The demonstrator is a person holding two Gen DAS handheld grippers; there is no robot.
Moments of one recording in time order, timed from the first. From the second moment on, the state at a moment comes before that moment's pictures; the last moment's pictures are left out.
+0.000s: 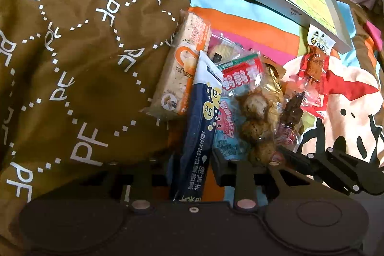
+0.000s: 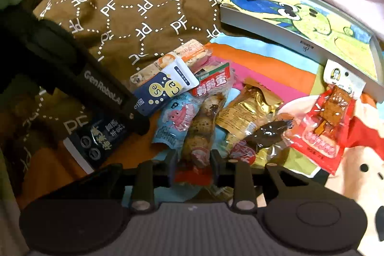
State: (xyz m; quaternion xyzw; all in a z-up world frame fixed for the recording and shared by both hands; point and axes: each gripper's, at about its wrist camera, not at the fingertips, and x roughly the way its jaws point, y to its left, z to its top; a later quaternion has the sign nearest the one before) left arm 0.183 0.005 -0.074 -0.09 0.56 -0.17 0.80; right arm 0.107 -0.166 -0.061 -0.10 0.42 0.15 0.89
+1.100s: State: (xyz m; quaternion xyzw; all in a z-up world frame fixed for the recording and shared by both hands) left arm 0.183 0.001 -0.078 -0.08 0.56 -0.19 0.80; right arm 0.109 -0.159 -0.069 -0.10 0.41 0.14 0.89
